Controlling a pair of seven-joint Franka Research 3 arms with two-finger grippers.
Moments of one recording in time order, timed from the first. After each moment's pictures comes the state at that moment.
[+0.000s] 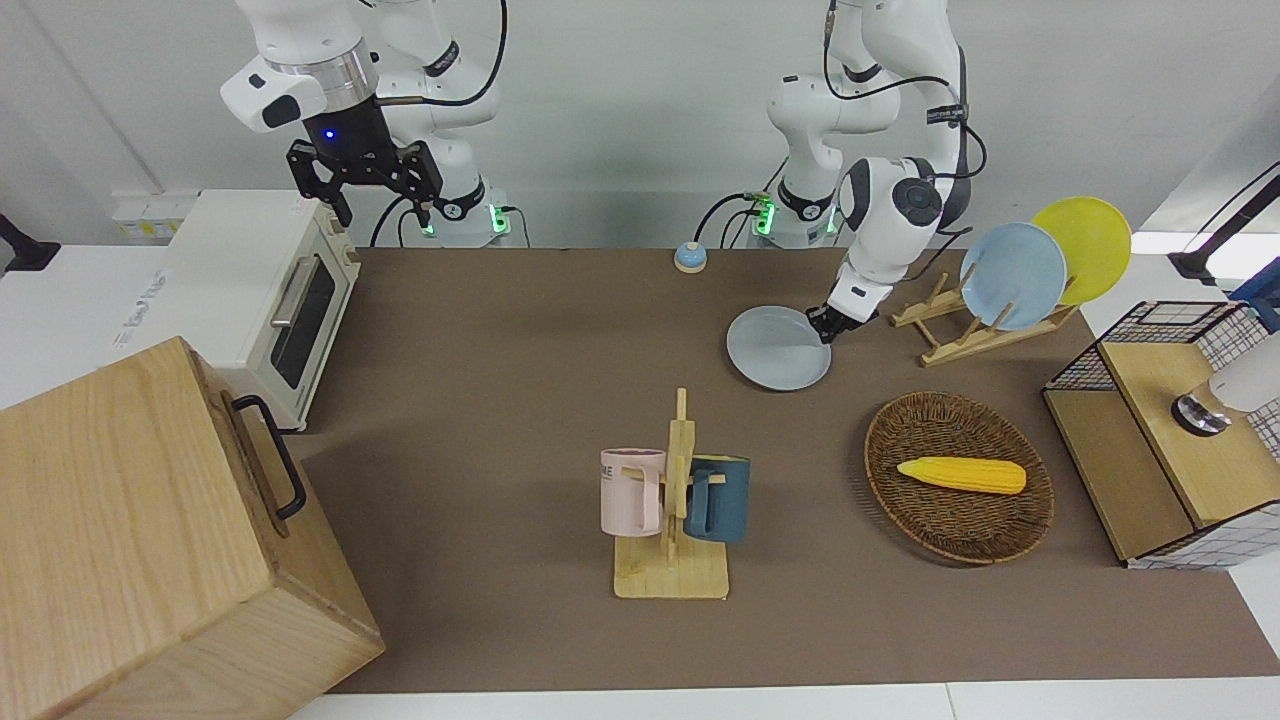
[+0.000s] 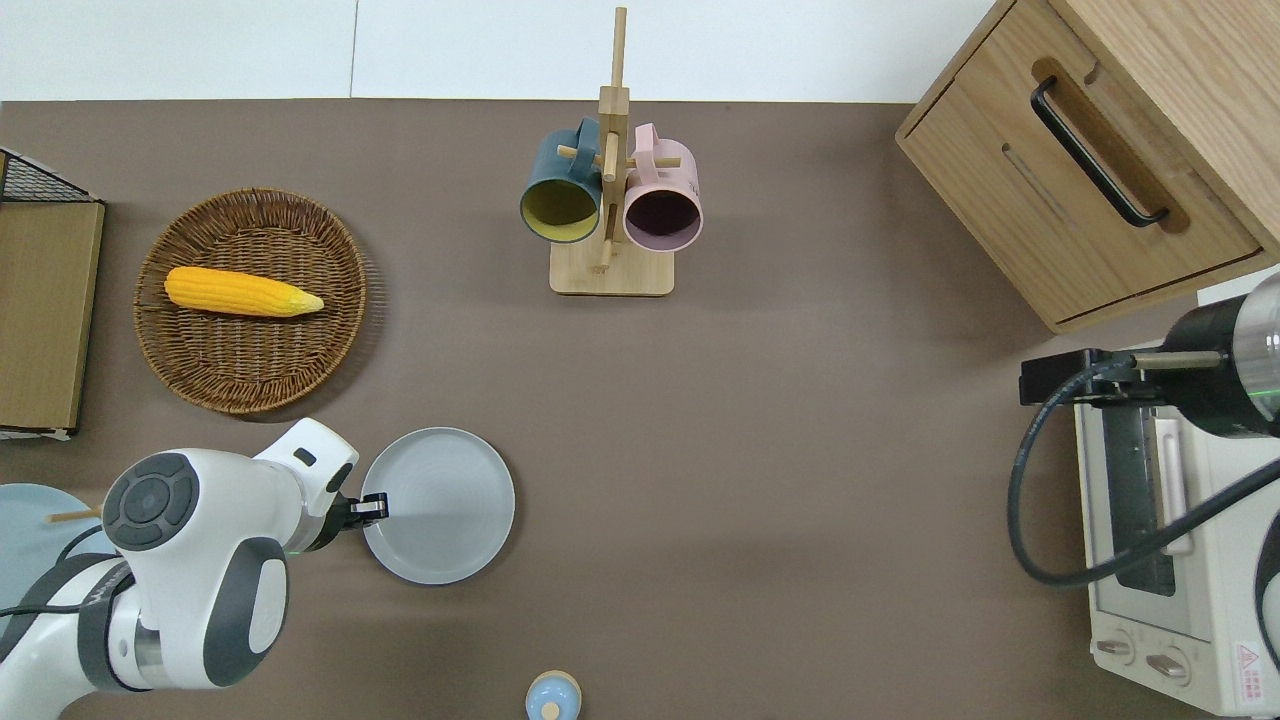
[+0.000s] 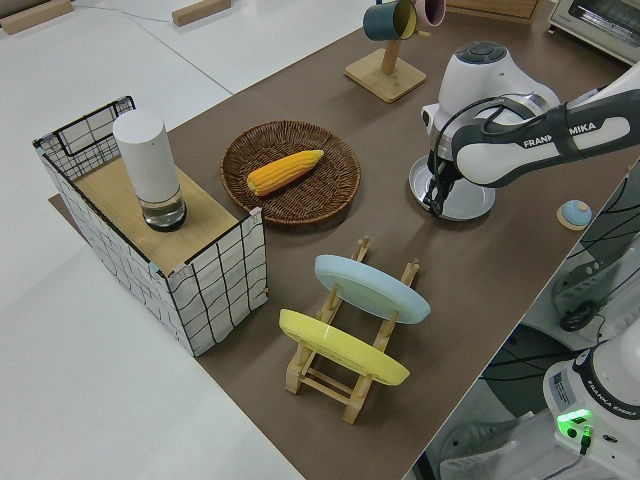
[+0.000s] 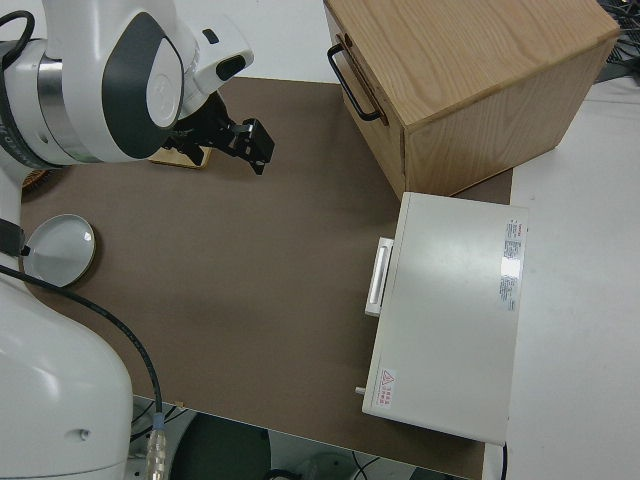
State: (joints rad) left arm -0.07 -0.10 -0.06 -2.52 -0.11 2.33 -0.19; right arm 0.17 -0.06 -0.05 -1.54 0.01 1.49 0.18
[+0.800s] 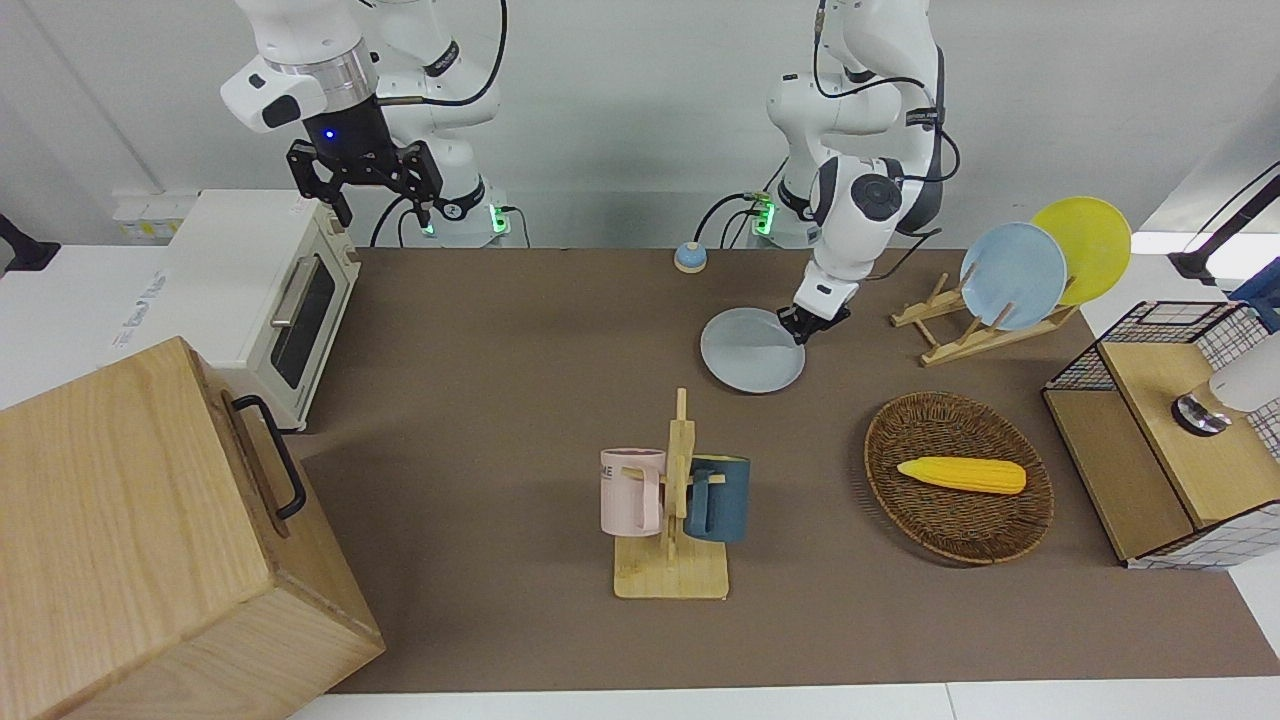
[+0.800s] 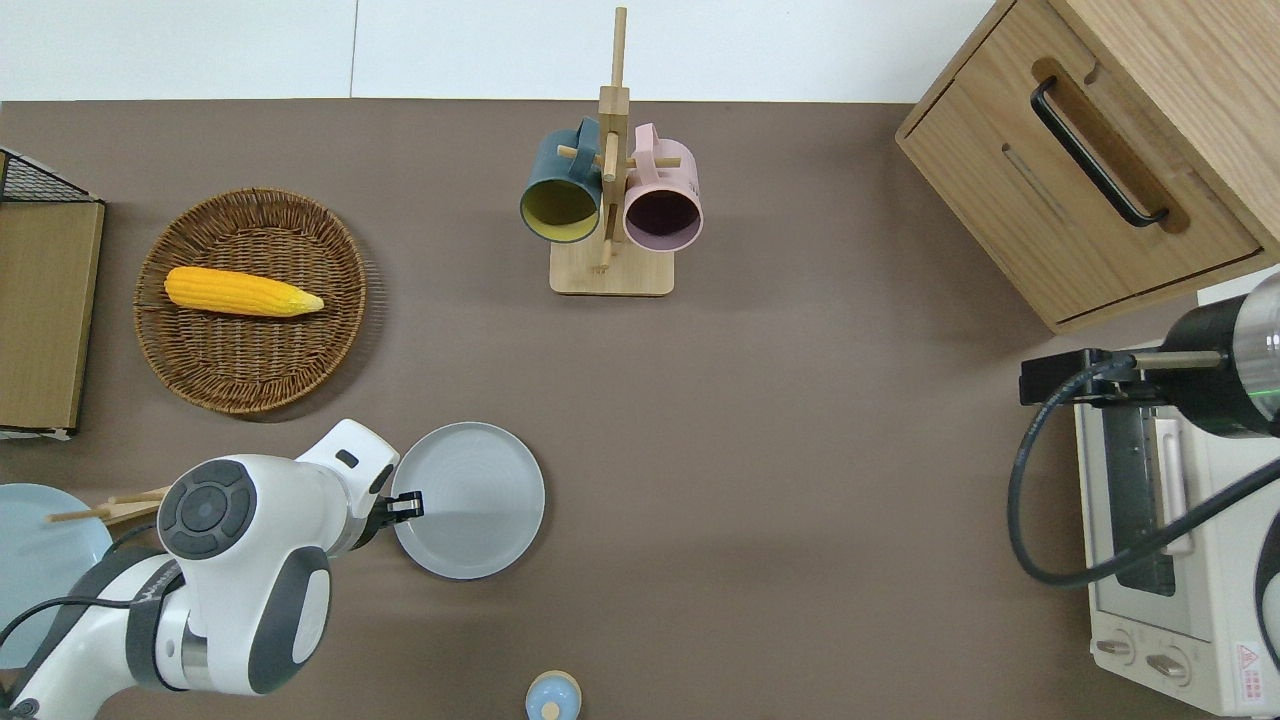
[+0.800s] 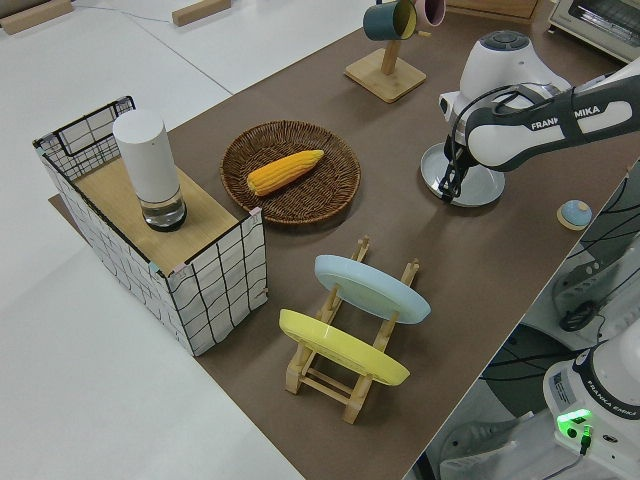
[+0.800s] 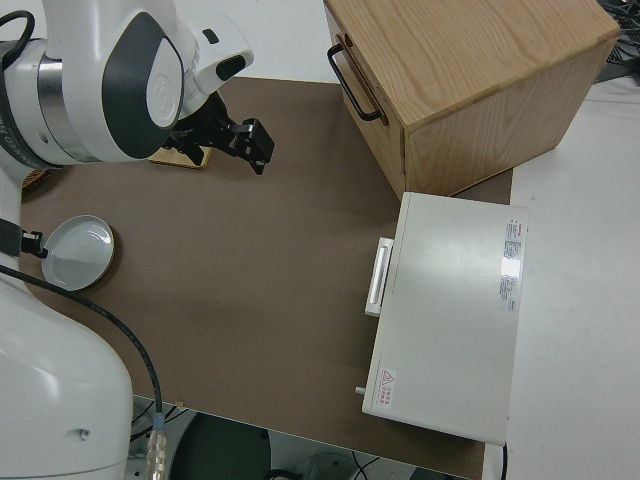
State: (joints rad) left arm -0.16 -0.10 -0.11 -2.51 -0.10 2.37 -0.32; right arm 0.17 -0.06 -0.05 -1.54 0.01 1.49 0.18
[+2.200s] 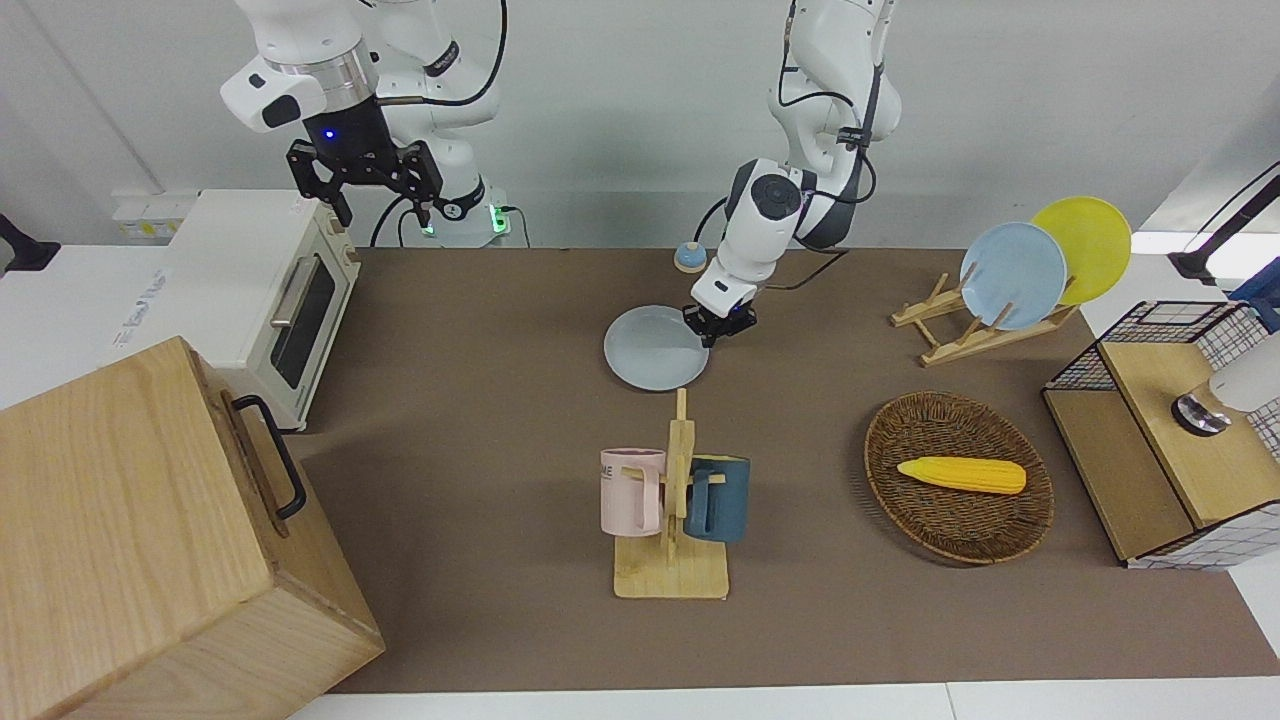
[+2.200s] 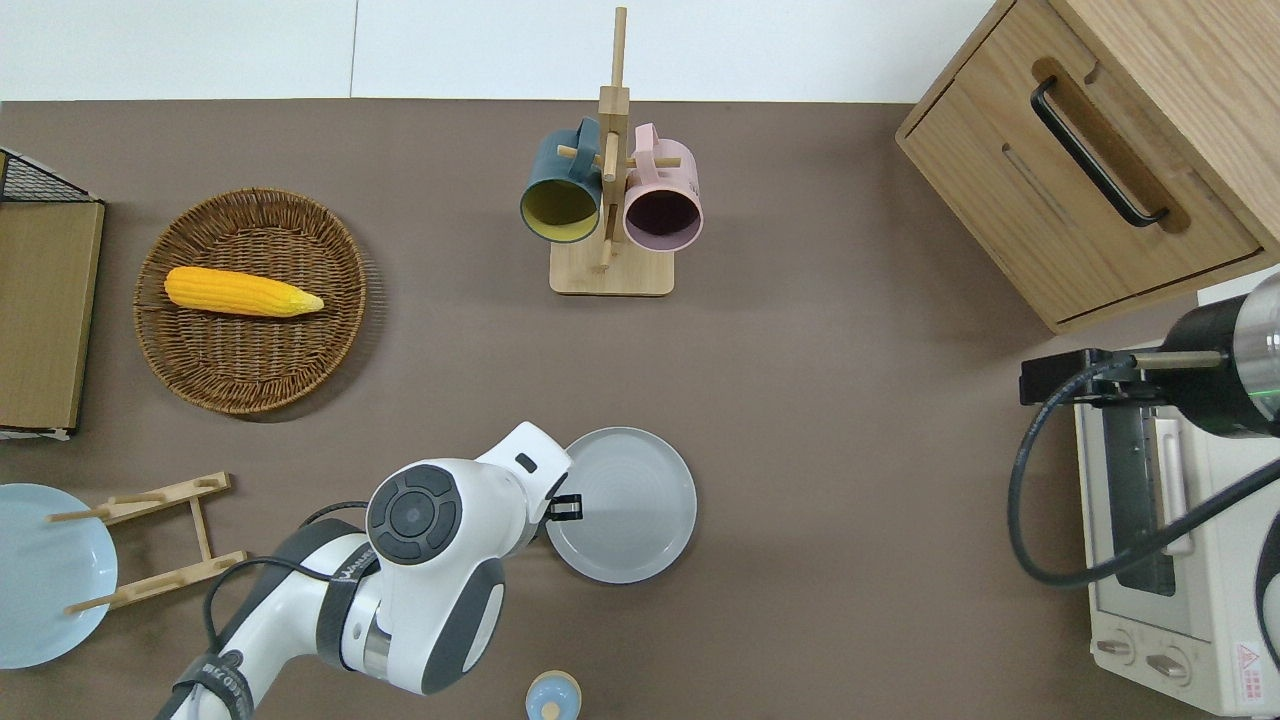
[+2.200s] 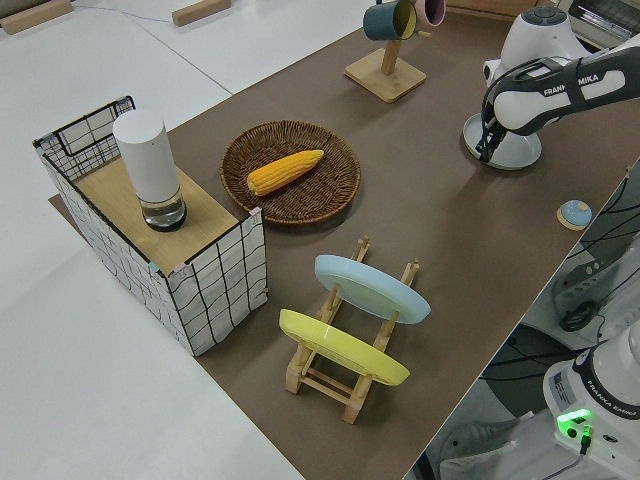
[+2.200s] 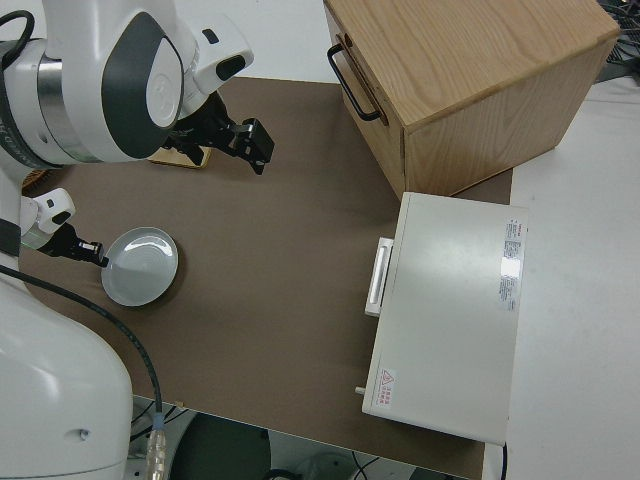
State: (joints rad) left arm -0.46 0.05 -0.10 -2.36 -0.25 2.44 -0.38; right arm 0.17 -0.06 -0.05 -1.54 0.01 1.49 0.18
